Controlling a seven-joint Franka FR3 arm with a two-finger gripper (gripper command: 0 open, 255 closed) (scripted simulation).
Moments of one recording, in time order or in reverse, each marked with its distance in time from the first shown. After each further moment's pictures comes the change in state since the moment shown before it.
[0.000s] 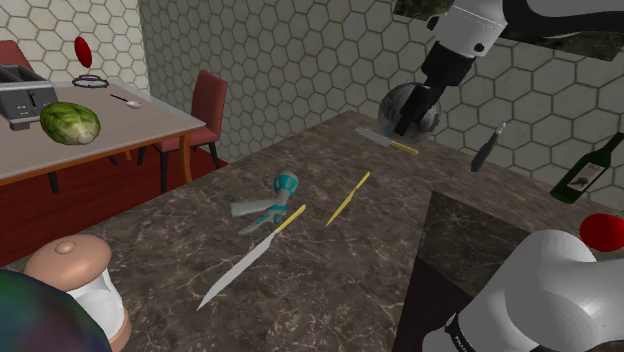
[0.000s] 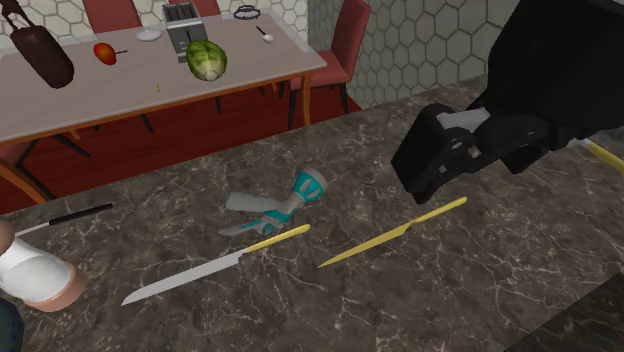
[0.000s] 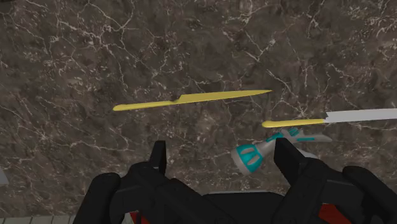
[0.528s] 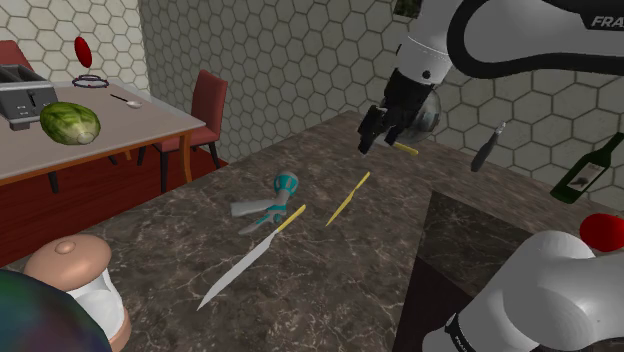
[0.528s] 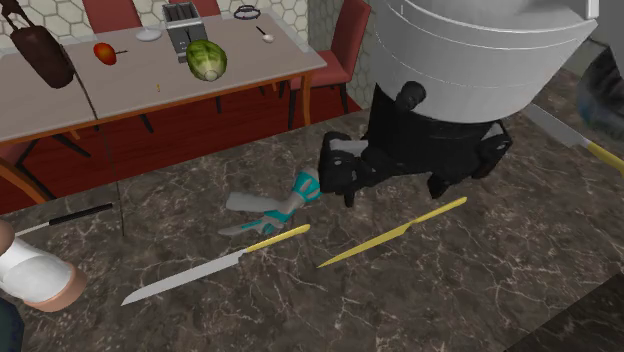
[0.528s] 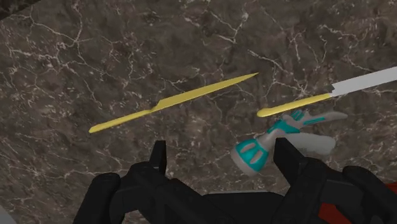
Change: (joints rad) arm -0.042 0.081 0.140 -0.075 0.068 0.143 0.290
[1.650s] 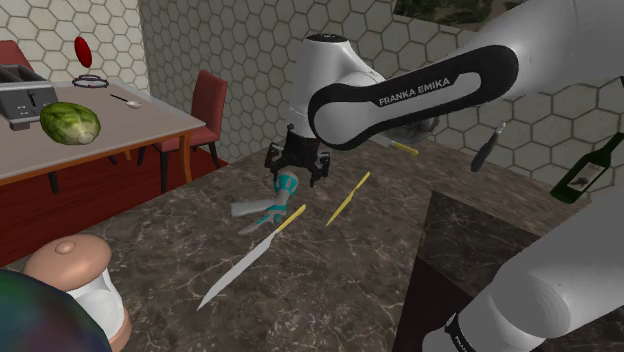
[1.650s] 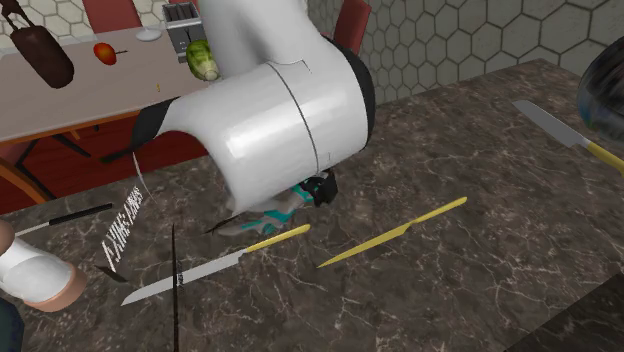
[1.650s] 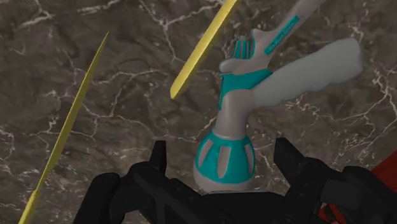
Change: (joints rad) arm -0.207 0.605 0.382 0.153 -0.104 0.386 0.916
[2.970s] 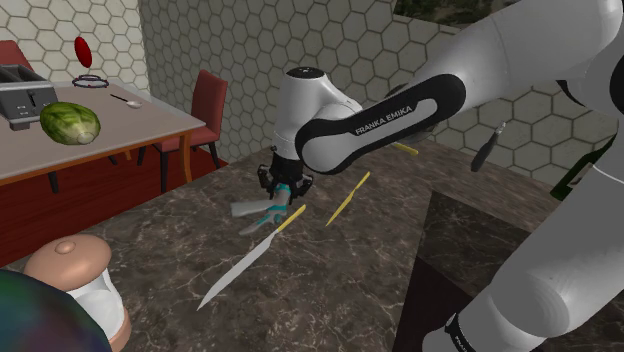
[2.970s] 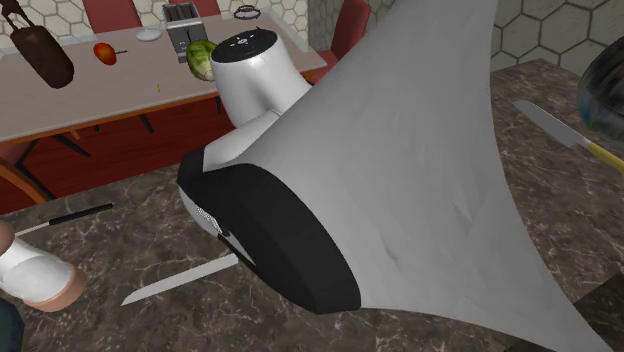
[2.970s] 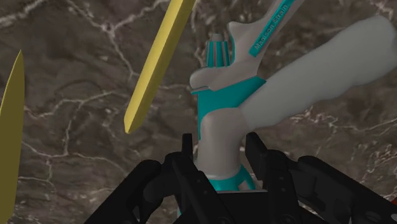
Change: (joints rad) arm -0.008 0.185 0.021 0.019 -0.148 0.119 0.227
